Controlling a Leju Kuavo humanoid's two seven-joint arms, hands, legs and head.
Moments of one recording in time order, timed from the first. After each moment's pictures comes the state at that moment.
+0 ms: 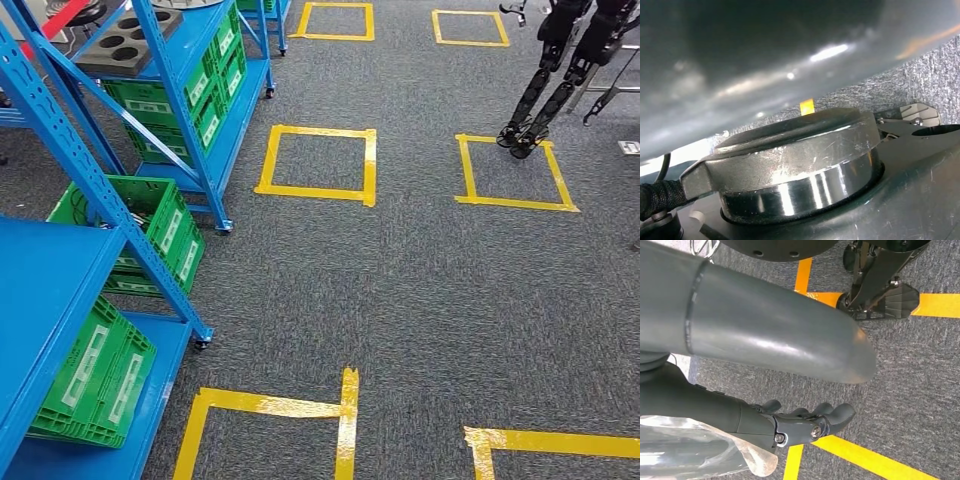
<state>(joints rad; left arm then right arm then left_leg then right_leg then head) -0.02 -0.13 -0.60 -0.17 0.47 0.28 -0.12 -0.05 0.16 -1.12 -0.21 1.14 -0.20 -0.11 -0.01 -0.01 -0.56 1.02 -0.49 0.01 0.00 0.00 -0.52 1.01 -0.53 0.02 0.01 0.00</state>
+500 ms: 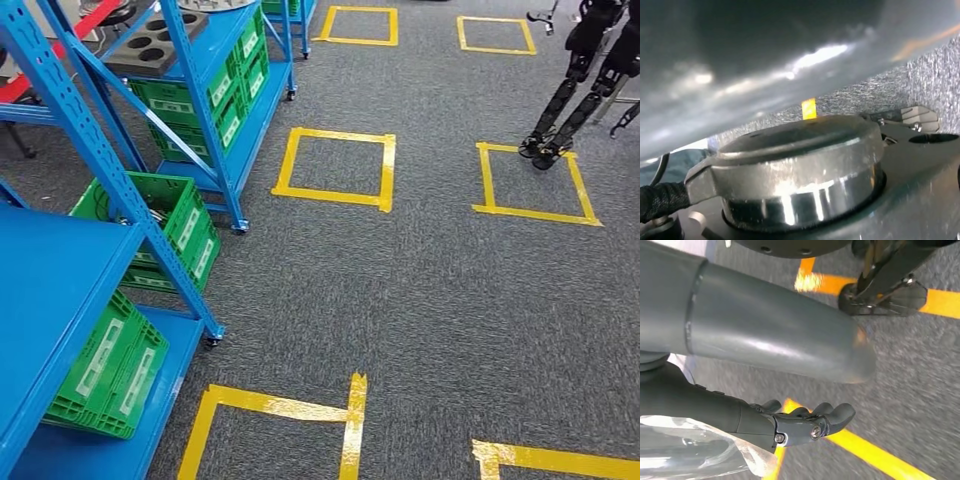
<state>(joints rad) -0.02 -0.13 -0.60 -0.17 0.48 0.28 -0.12 -0.05 0.15 -1.09 -0.21 1.22 -0.26 -0.11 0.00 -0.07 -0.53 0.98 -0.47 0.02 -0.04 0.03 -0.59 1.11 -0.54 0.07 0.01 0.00</state>
